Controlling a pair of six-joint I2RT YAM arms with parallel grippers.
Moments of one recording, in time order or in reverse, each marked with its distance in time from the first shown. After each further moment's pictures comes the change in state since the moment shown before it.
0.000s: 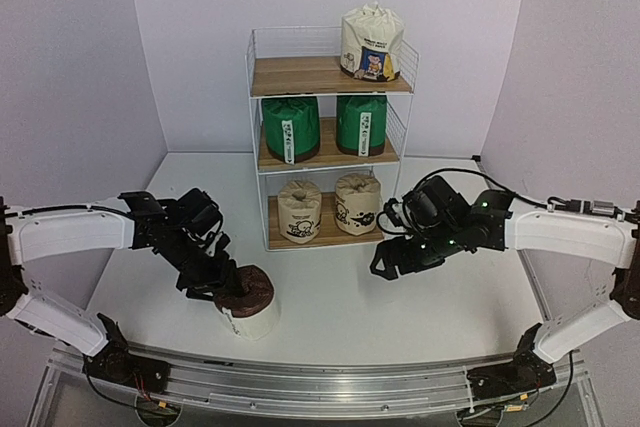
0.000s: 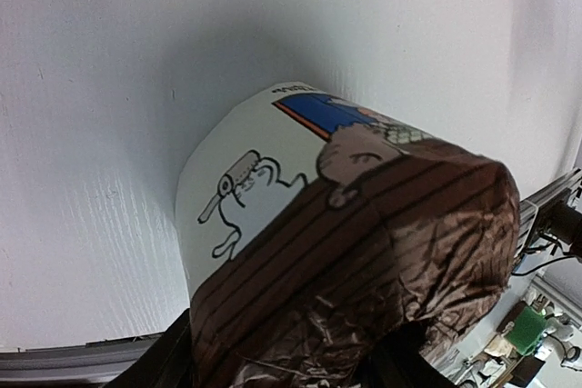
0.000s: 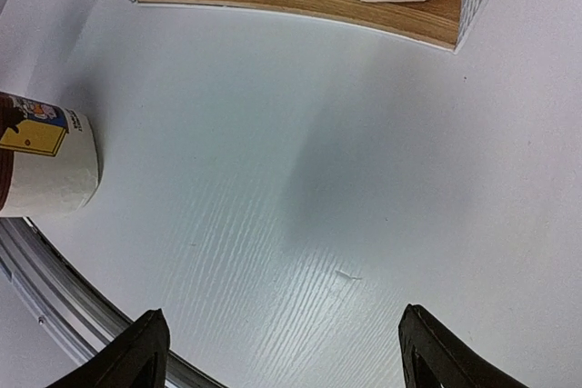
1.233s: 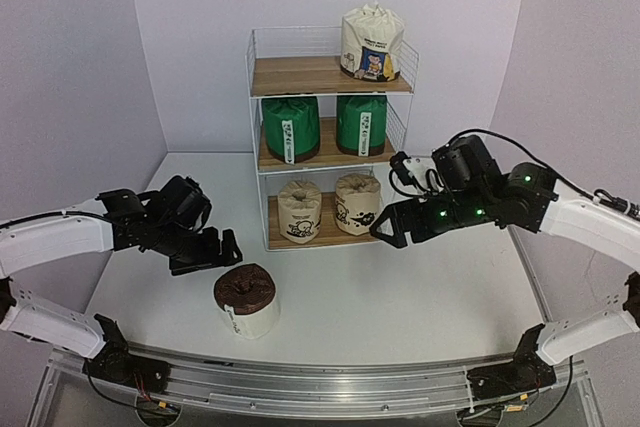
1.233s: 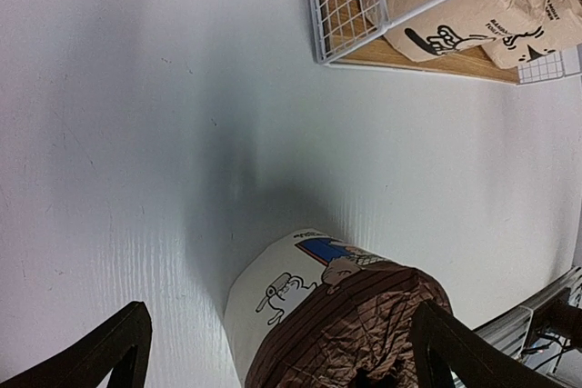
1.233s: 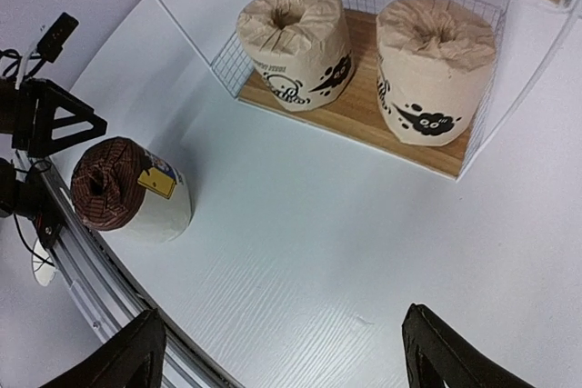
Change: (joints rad) left arm 0.000 -0.121 0.002 0.091 -0.340 -0.035; right arm 0.000 -0.137 0.165 -0.044 -0.022 -0.117
